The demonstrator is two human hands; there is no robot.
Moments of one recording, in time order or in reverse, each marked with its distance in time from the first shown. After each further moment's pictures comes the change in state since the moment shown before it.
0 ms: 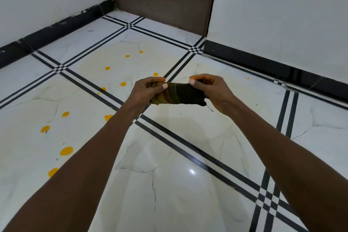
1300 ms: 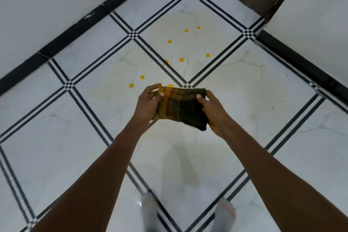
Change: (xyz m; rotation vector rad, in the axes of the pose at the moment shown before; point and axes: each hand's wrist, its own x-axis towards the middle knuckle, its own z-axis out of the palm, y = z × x) left_hand -0.224 0.213 -0.174 -0.192 0.362 -0.435; right_hand -0.151 -0.259 0.179 0.165 -0.150 0.636
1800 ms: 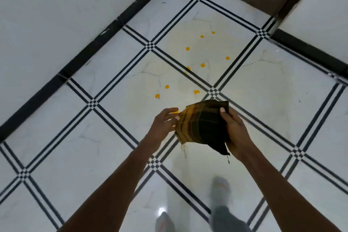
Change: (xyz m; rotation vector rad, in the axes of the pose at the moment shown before) left_hand 0.033 -0.001 -0.196 0.061 -0.328 -0.112; right_hand -0.037 0.035 0.175 0.284 0.124 -0.129
